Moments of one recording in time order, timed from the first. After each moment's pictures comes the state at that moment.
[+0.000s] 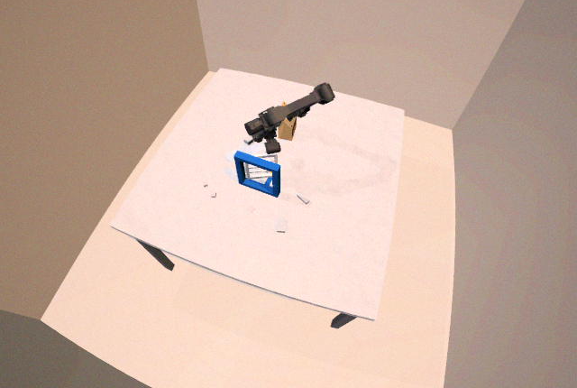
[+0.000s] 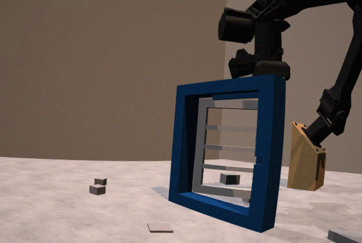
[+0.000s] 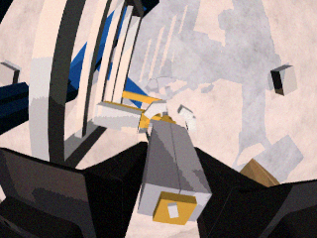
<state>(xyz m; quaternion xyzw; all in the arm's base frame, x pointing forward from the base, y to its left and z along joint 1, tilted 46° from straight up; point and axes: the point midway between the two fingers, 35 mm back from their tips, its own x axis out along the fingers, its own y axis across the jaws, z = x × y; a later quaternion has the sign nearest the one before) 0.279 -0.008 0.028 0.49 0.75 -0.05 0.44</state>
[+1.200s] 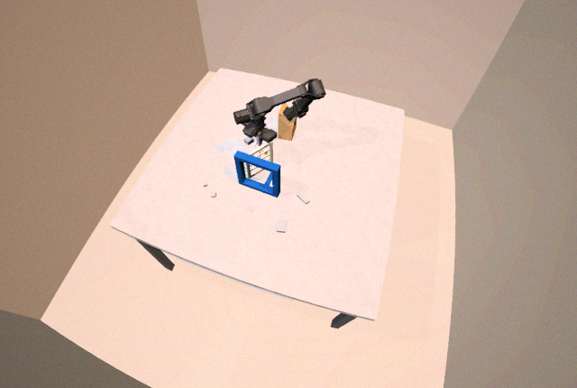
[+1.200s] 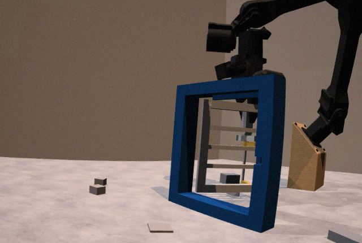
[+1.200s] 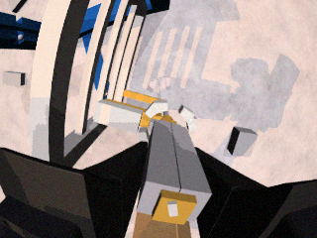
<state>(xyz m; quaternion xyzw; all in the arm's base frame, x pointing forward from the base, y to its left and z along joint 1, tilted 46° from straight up) 0.253 -0.057 -0.017 0.35 0.73 0.16 0.56</state>
